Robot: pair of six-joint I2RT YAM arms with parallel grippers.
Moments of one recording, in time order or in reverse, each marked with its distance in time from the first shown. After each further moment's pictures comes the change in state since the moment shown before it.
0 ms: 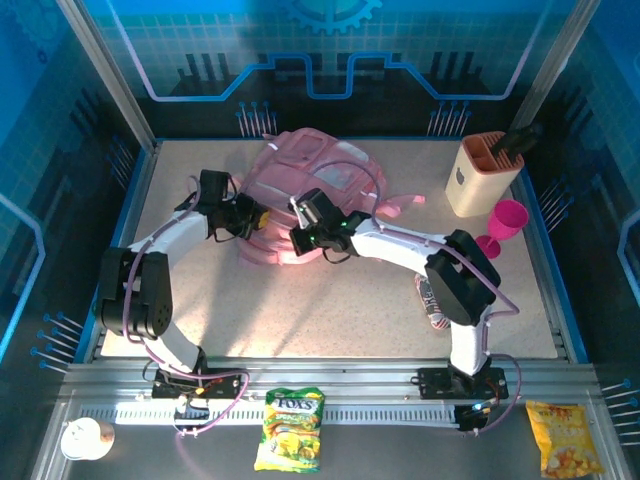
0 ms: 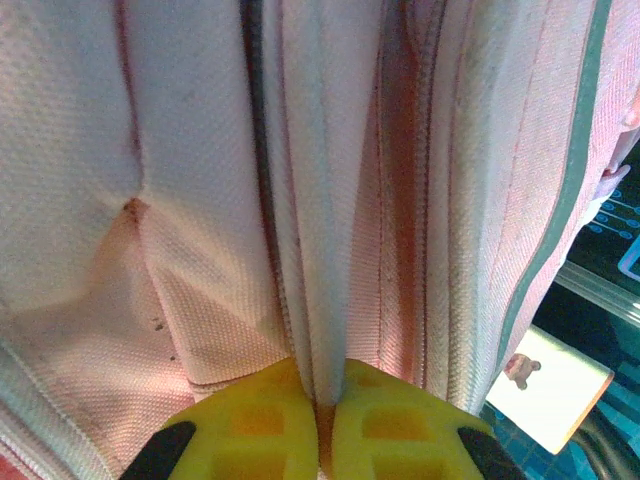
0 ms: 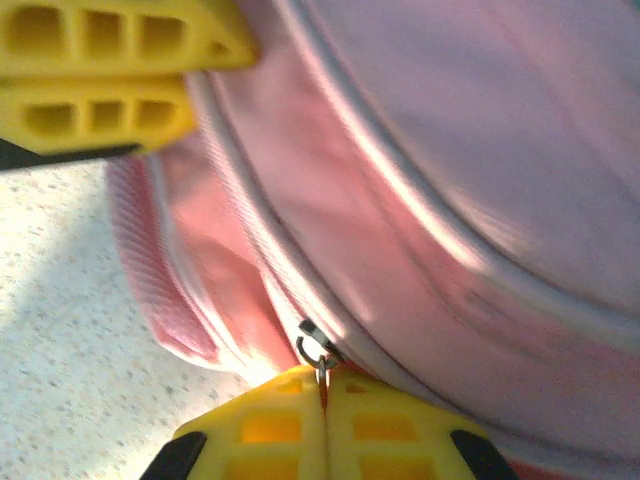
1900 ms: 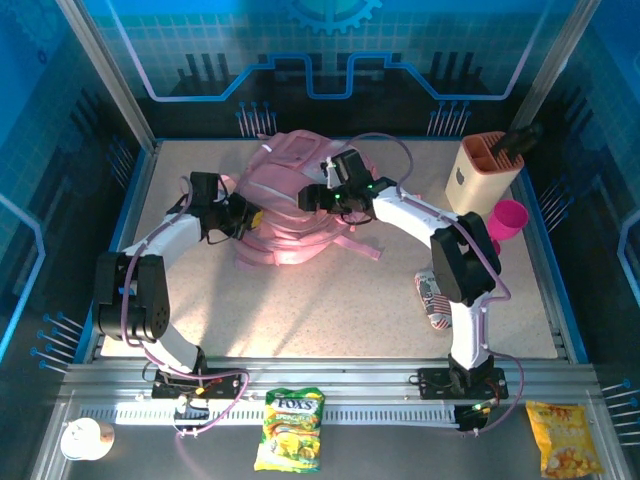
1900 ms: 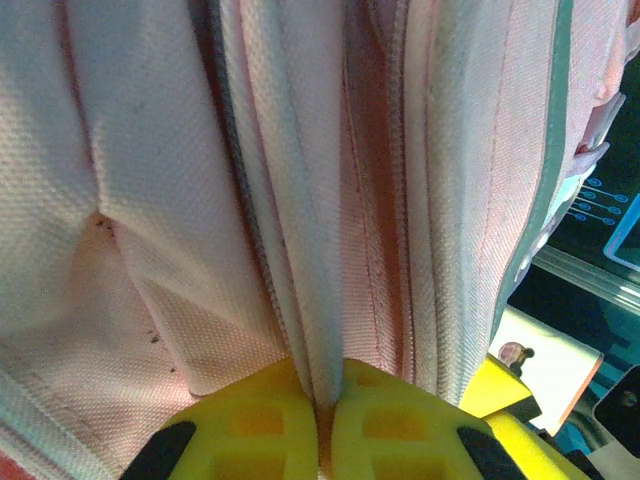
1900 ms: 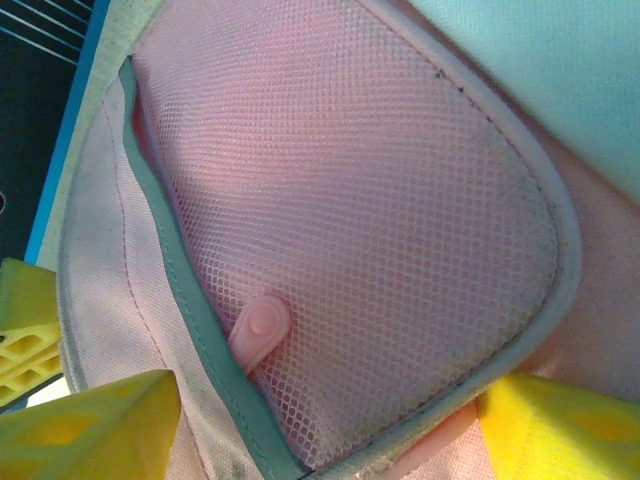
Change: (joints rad) left arm 0.048 -0.026 -0.033 0.029 0.047 0.067; right arm -0.240 0.118 0.182 -0.003 -0.301 0.200
